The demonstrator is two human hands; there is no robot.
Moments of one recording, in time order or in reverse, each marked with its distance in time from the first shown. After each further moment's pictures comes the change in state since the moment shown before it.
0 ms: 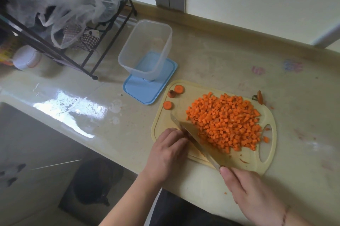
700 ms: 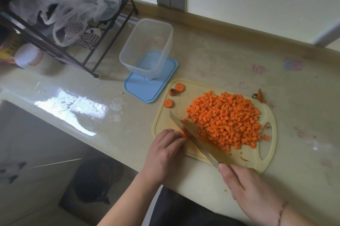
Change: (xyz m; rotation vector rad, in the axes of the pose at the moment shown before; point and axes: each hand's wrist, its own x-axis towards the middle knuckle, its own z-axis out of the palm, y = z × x) left_hand -0.013 -0.003 -0.004 0.012 -0.013 -0.021; right_hand -0.001 -0.004 0.001 -0.013 -0.025 -0.024
